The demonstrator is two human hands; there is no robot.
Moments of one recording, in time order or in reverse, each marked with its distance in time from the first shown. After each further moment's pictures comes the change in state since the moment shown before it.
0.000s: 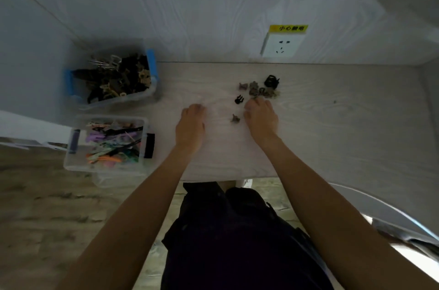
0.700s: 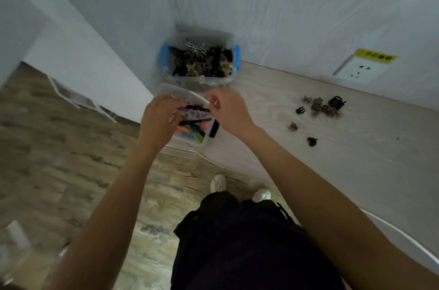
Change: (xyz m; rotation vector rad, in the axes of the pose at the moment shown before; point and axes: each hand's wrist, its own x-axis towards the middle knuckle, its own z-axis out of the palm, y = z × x) left_hand -0.108 -0.156 -0.115 0.029 0.449 0.017; right_hand -0.053 -0.209 -0.006 0.425 -0.150 -0.620
